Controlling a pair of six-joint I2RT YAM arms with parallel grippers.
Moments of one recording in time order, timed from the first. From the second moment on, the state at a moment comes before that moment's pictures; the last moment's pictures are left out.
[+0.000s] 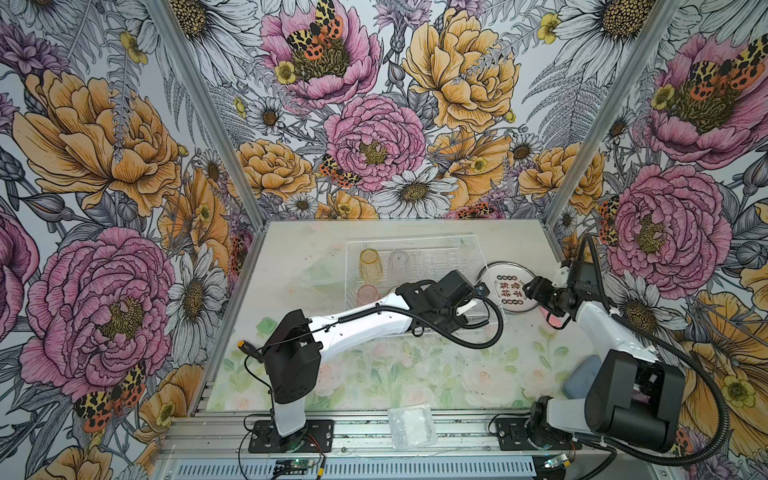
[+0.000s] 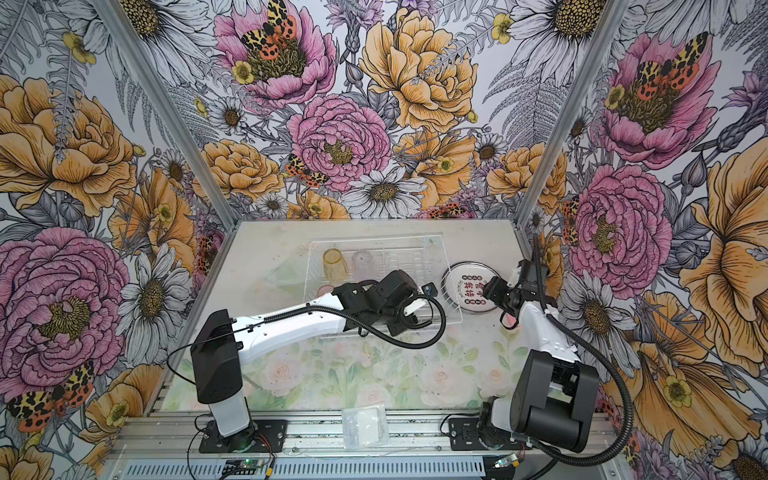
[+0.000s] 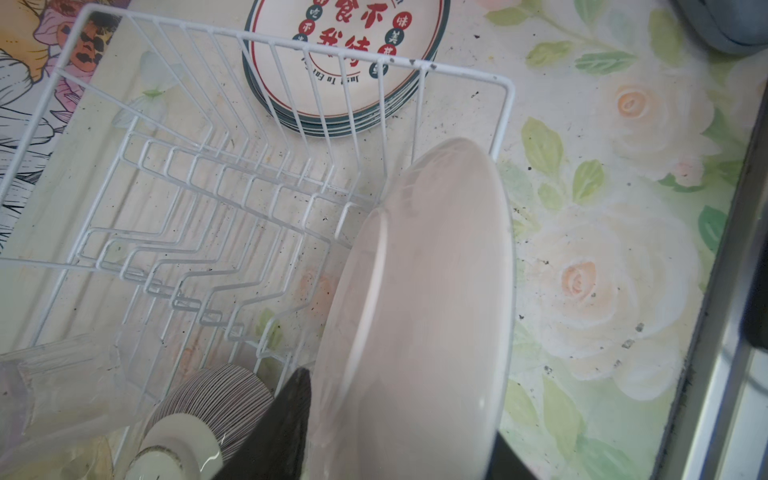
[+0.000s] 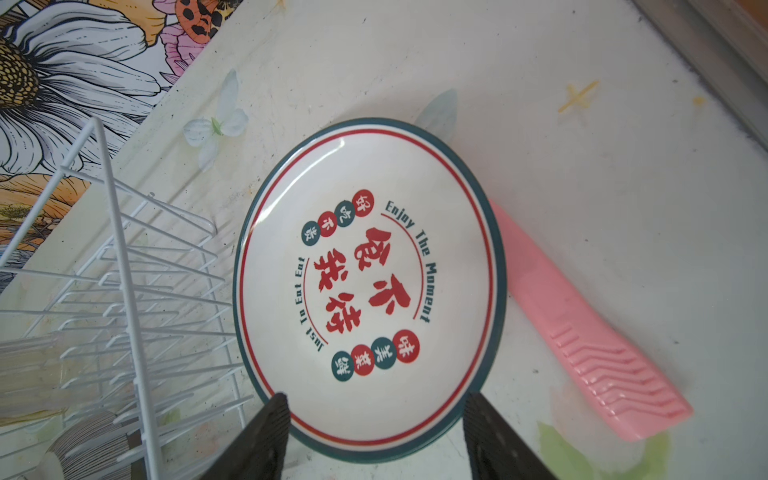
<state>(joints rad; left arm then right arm) -1.07 1.81 1.55 -0.63 -0.14 0.18 -0.34 1.34 0.84 -0.43 -0.34 0.31</state>
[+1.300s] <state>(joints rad) -1.09 1.81 1.50 -0.58 -0.44 0.24 -0.30 1.29 0.84 -0.43 -0.35 0.31</state>
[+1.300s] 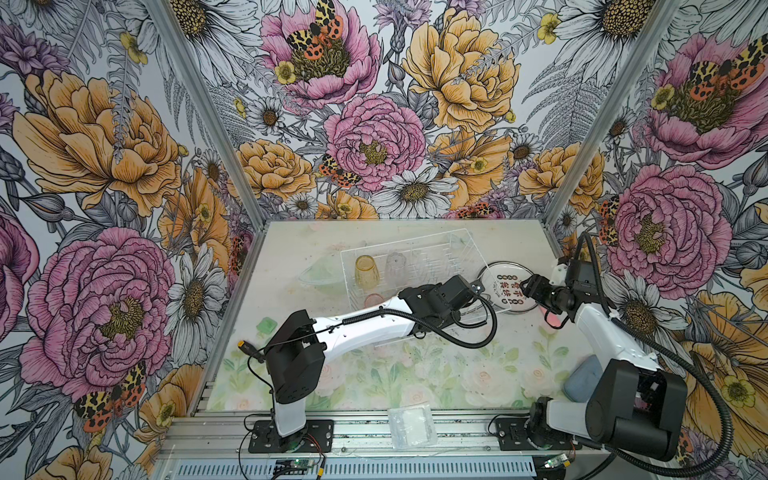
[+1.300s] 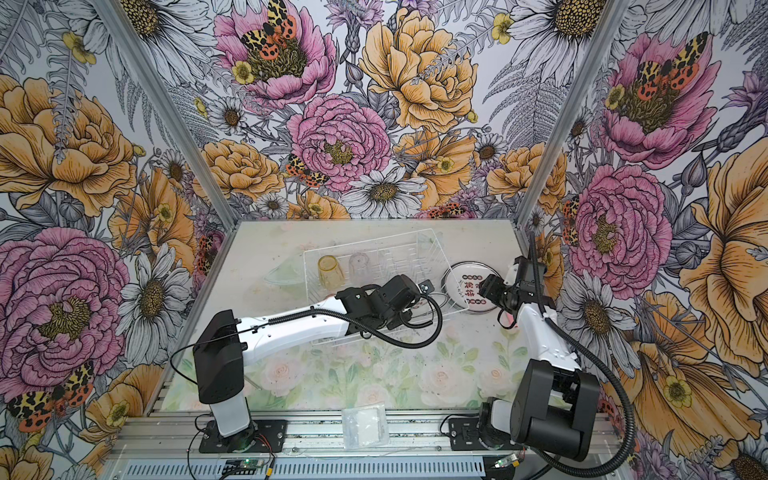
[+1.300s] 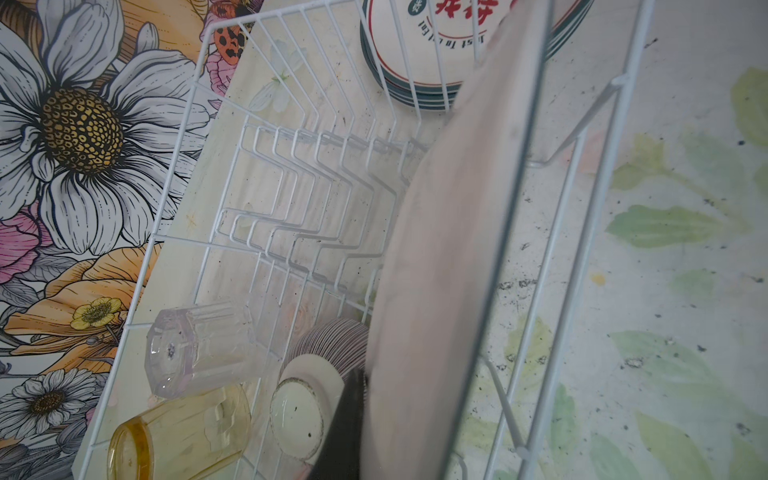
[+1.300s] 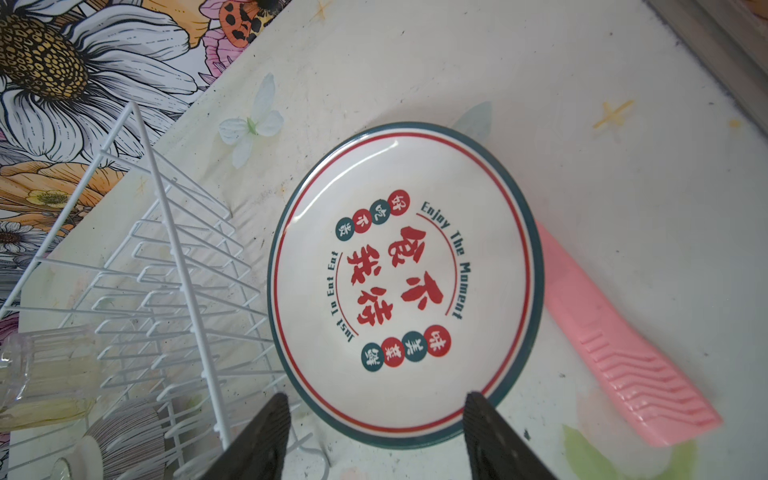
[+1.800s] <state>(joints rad) -1.01 1.58 1.39 -0.61 -0.29 0.23 -0.28 1.22 0.84 -0.43 -0.40 0.32</state>
